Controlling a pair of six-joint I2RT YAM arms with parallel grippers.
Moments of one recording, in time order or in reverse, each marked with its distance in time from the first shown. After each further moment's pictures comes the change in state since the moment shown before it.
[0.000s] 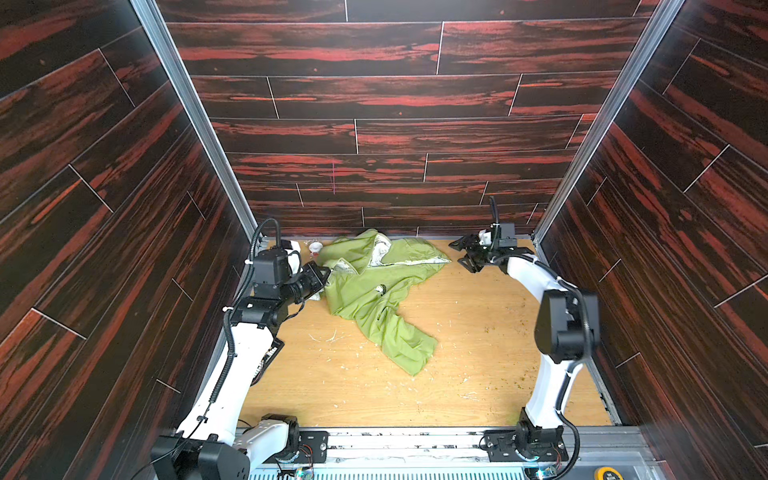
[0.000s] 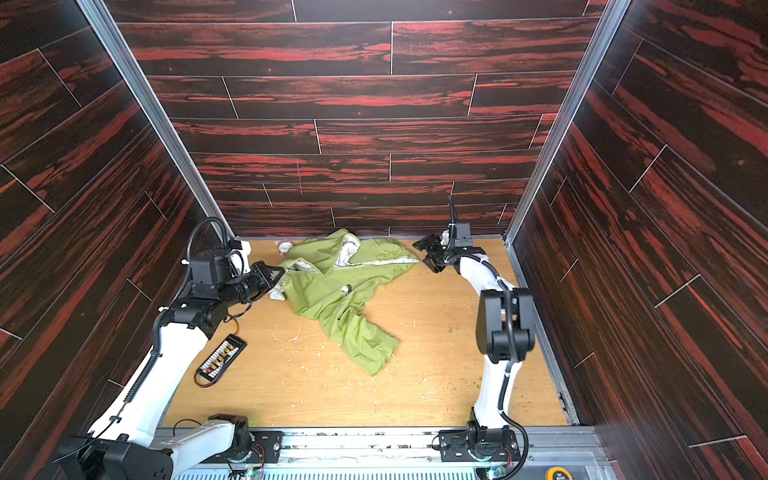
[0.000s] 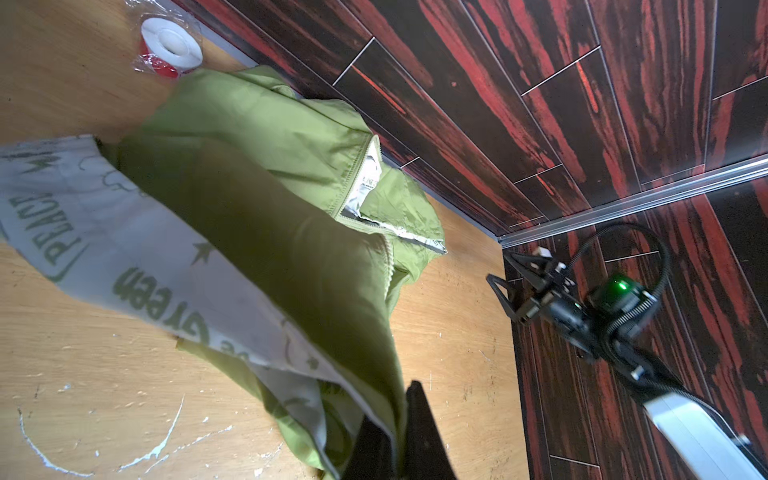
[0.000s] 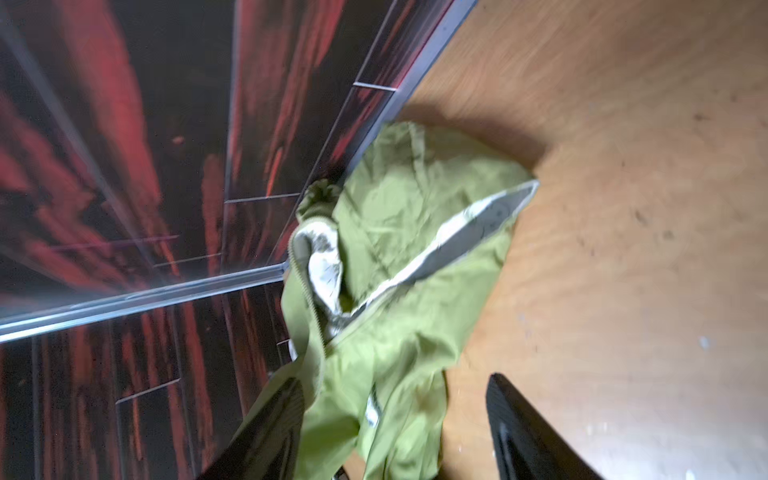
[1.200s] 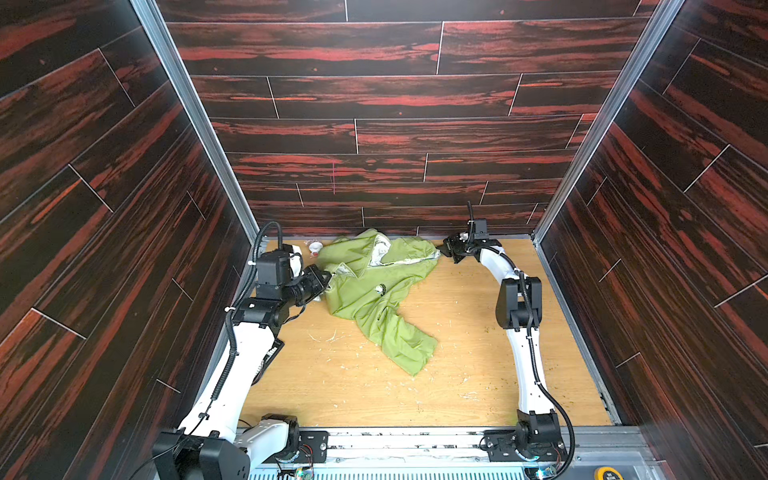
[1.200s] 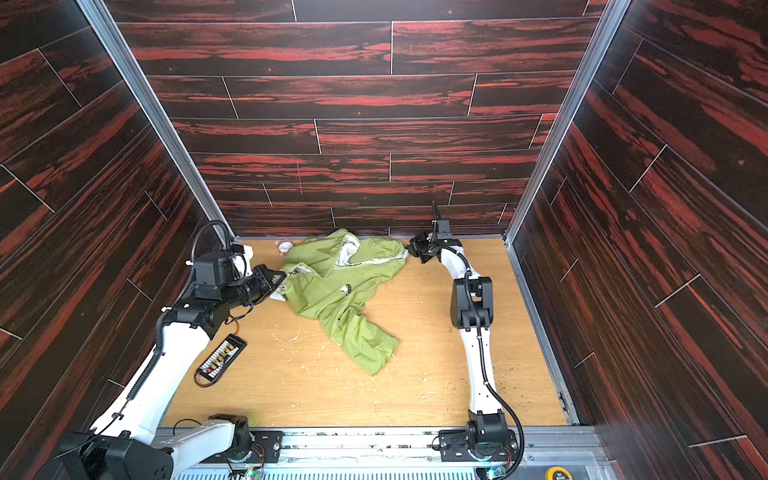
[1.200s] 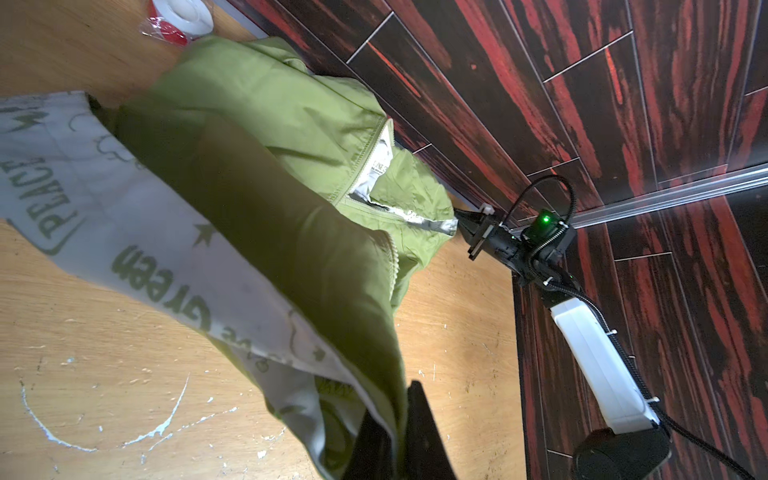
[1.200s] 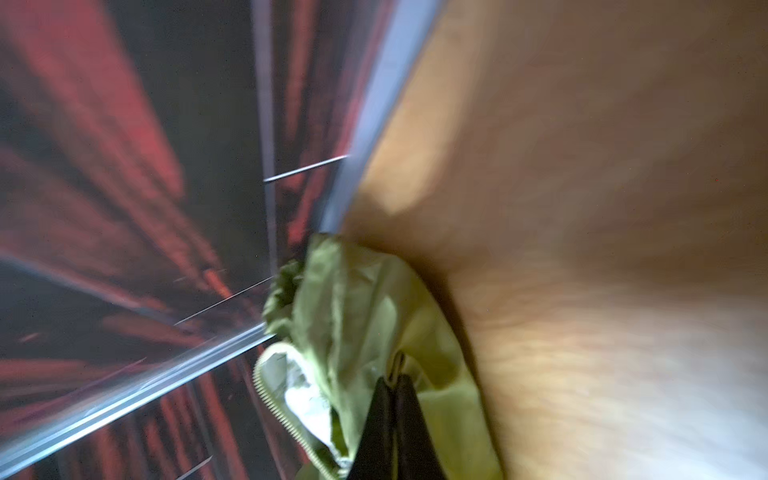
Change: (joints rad) left arm 0.000 0.014 -0.018 -0.019 -0.005 -0.012; right arm 0.011 0.615 0.722 -0.076 -0.082 0.218
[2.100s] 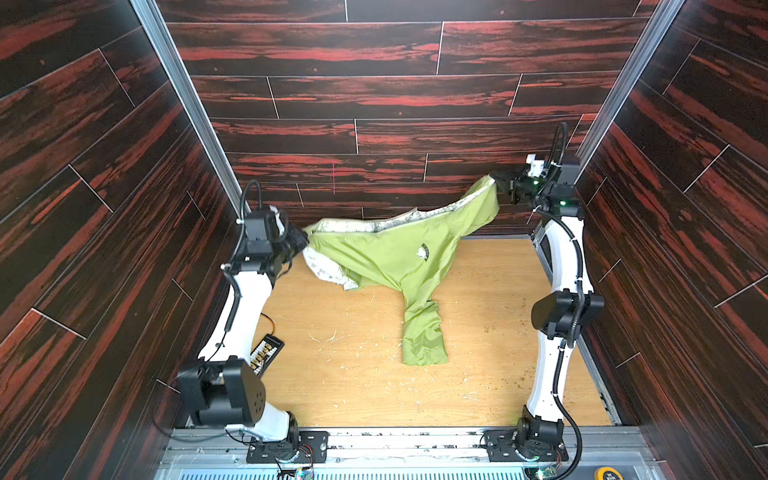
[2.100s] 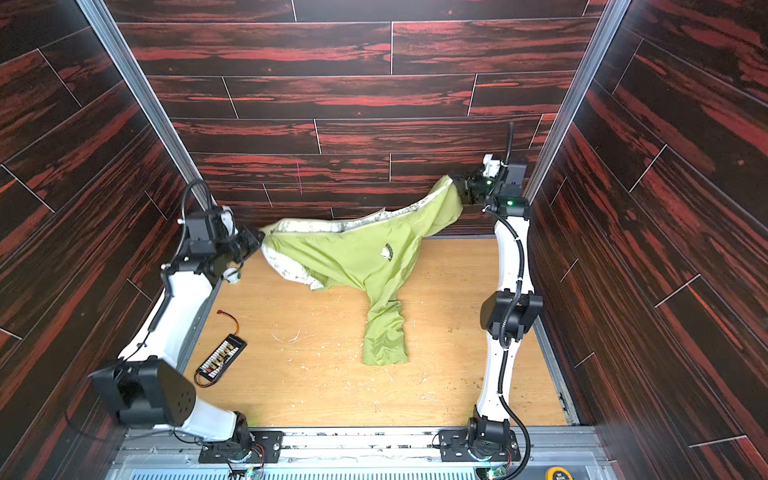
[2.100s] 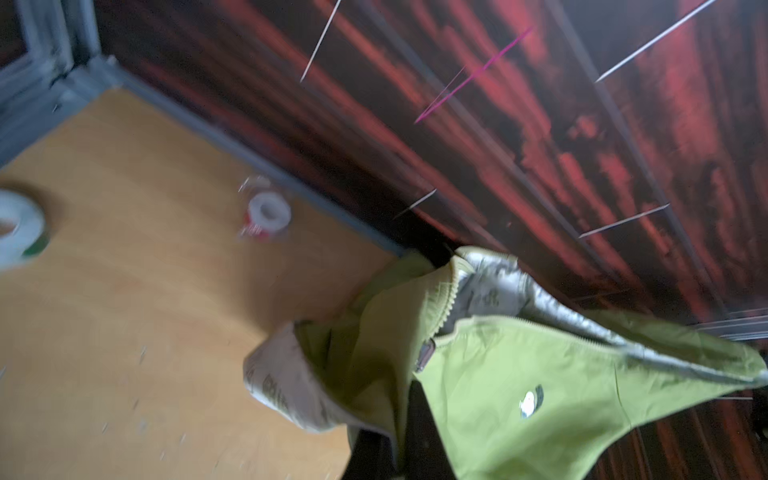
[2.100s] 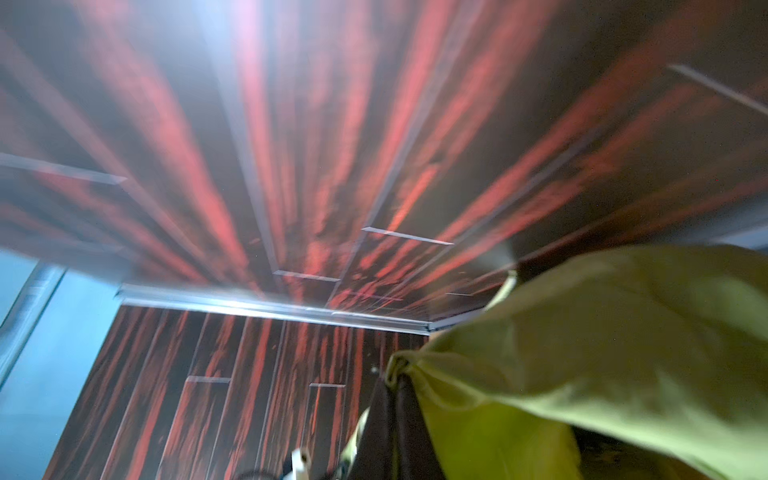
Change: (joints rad) left arm 0.147 0.423 0.475 0.080 -0.117 0.079; right arm -0.206 -0.355 0.312 -0.076 -0.198 -0.026
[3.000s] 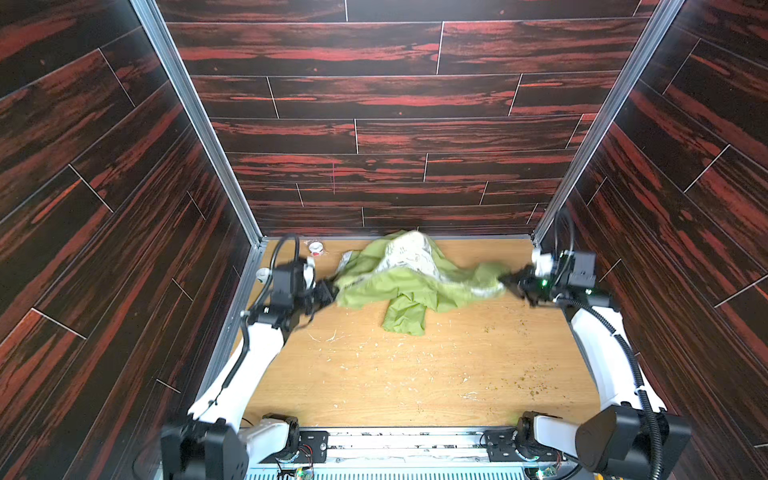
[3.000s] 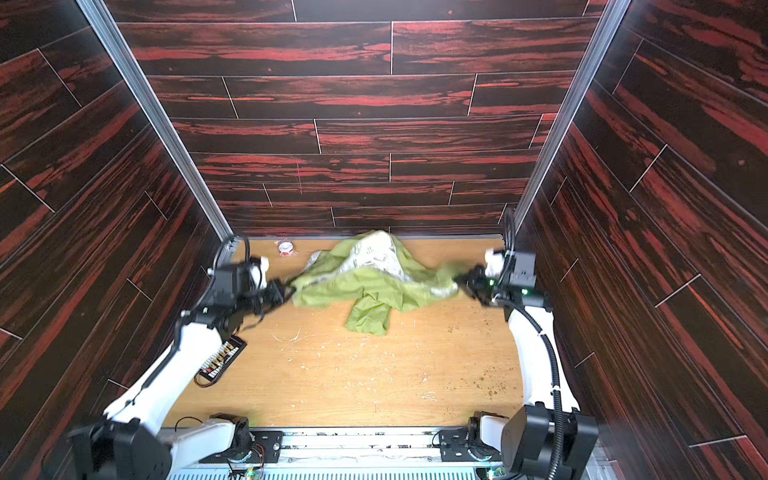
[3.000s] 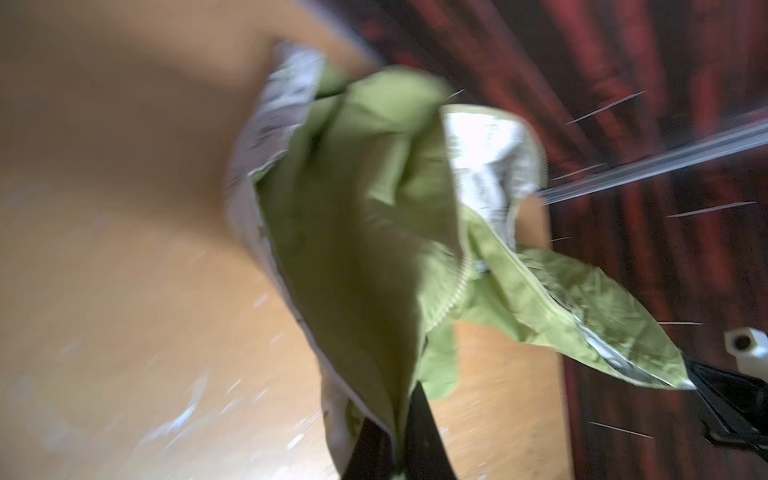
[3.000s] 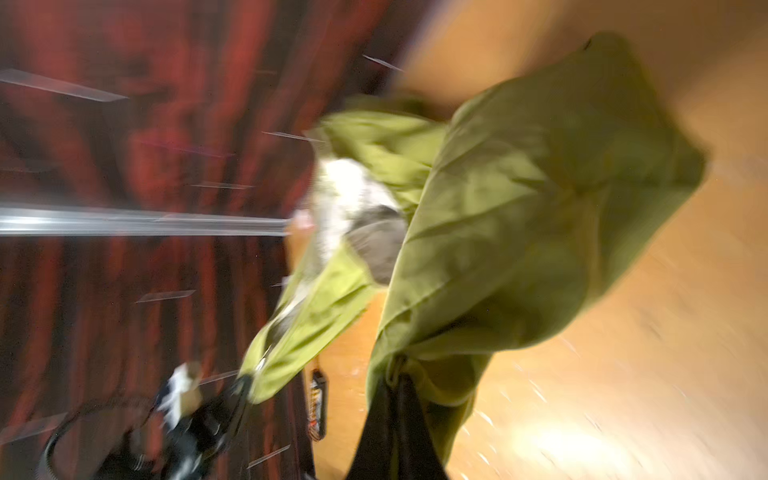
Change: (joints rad) left arm -0.185 -0.467 -0.697 -0.053 0.062 0.002; right arm -0.042 -1.093 -1.612 -0.244 0.242 -0.464
